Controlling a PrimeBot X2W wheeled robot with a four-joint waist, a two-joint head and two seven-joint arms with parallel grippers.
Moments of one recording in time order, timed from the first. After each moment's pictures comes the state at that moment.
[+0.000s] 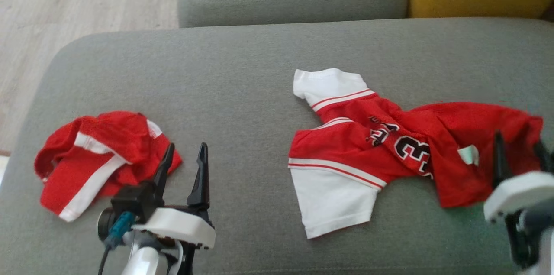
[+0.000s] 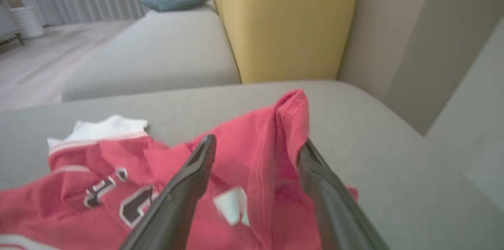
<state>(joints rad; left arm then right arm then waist) -0.04 0.05 -0.28 0.19 -0.27 0.05 -0.26 -0.08 -0.04 -0.29 0.13 0.01 0.13 0.17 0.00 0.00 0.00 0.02</state>
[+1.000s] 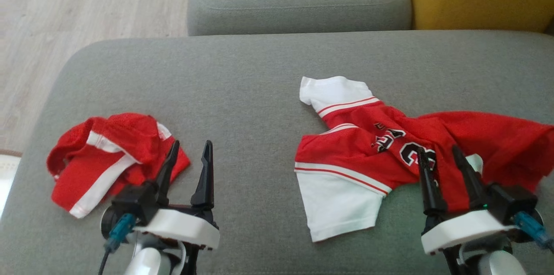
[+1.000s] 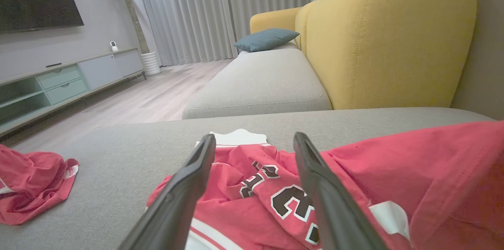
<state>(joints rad) -0.02 0.05 -0.29 0.14 -0.28 0.04 -0.26 0.07 -0.04 0.03 0.07 0.17 0.13 -0.07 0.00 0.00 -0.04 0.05</state>
